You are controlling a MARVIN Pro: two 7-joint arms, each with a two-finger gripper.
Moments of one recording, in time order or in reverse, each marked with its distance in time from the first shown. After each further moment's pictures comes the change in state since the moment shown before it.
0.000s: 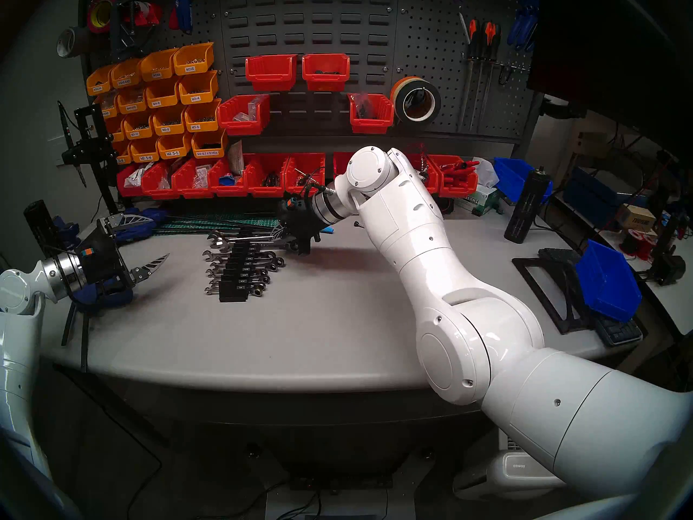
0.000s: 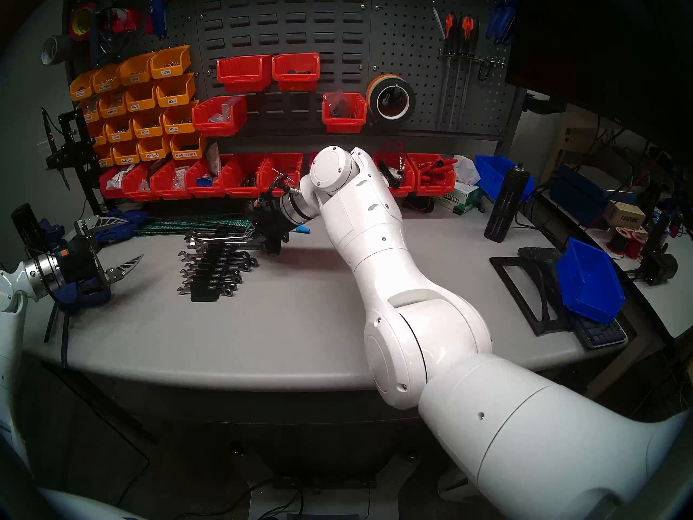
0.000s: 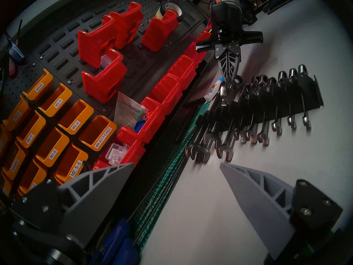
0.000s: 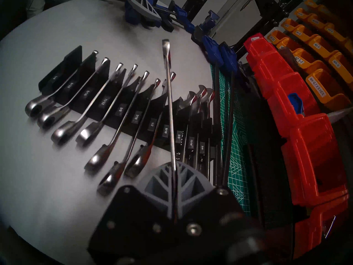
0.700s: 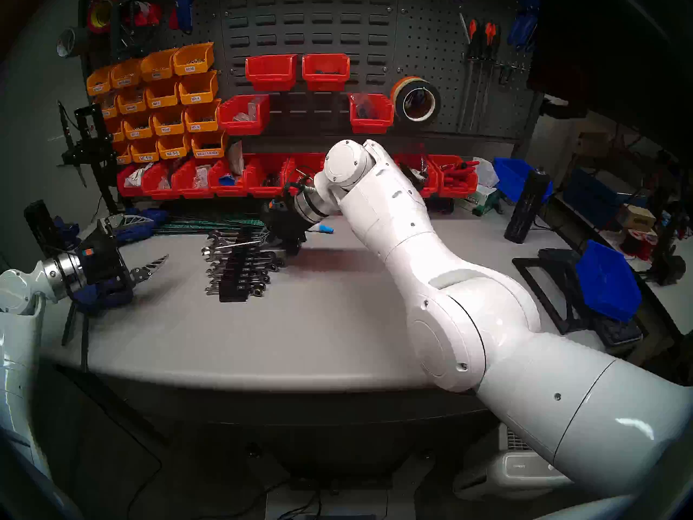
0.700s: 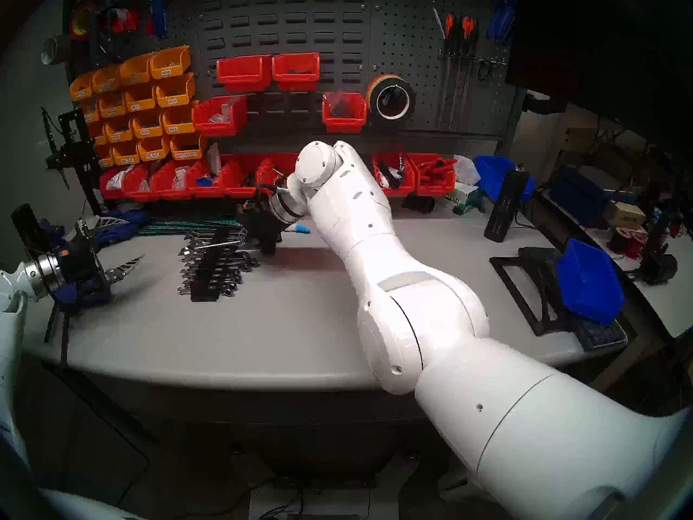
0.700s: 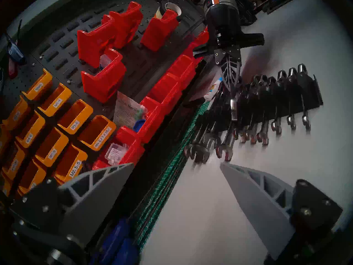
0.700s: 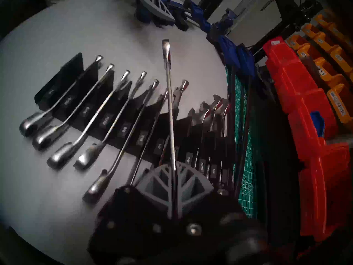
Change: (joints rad) left arm 0.000 0.000 0.001 0.001 0.003 -0.001 0.000; right arm 0.092 -0.066 -0.077 0.133 -0.010 0.024 -0.030
